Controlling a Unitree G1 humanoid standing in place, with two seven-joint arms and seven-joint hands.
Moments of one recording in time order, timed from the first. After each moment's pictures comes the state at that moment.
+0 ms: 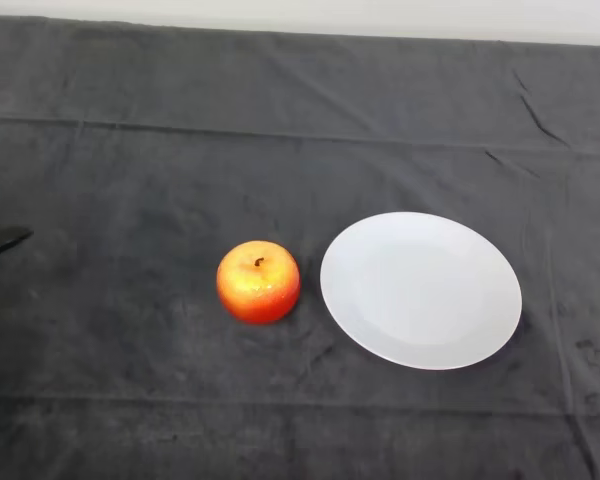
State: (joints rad) left arm -0.48 0.41 0.04 0.81 0.05 -0.68 0.41; right arm -0.36 -0.38 -0.75 1.73 0.00 -1.24 -0.34
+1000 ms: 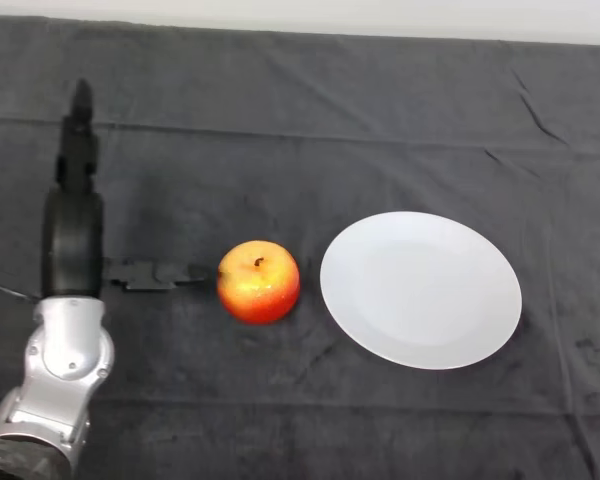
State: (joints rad) left arm -0.48 0.27 -0.25 0.79 0.10 -0.63 0.36; right arm -0.36 -0.38 -0.75 1.73 0.00 -1.24 -0.34
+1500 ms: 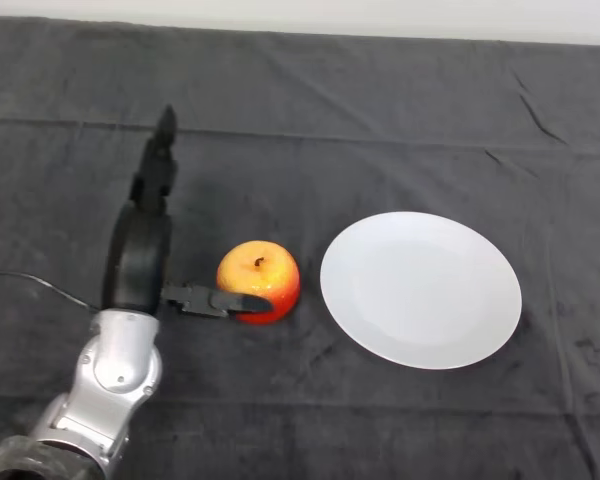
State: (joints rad) left arm -0.49 0.26 -0.39 0.81 0.09 -0.63 0.35; right arm -0.36 -0.38 -0.75 1.73 0.00 -1.24 -0.34
